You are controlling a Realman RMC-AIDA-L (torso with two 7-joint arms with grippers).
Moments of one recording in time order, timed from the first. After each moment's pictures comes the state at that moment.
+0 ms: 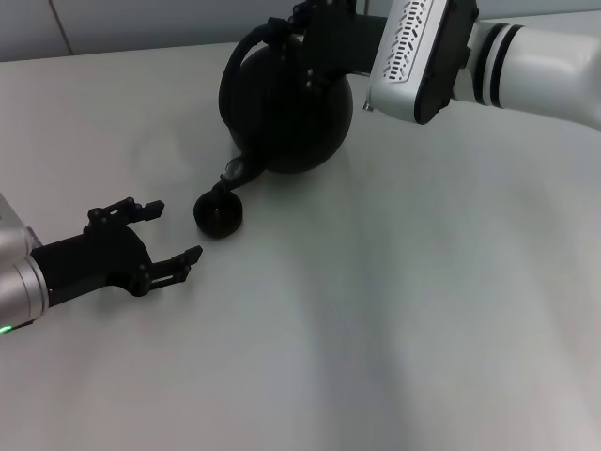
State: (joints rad) left arm -0.28 -2.05 1.43 0.78 1.50 0.97 -1.12; right arm 0.64 2.09 -1.42 -0.78 -1.42 -0.69 0.76
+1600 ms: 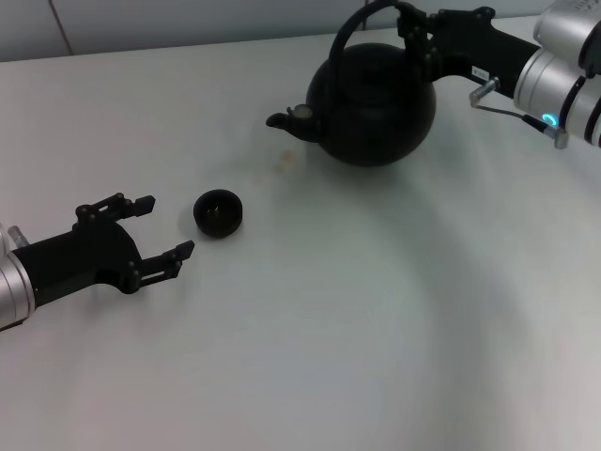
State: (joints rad) left arm -0.26 -2.05 1.38 0.79 1.50 1.02 -1.12; right arm 0.51 2.08 -1.13 -0.62 -1.21 -0.80 1.00
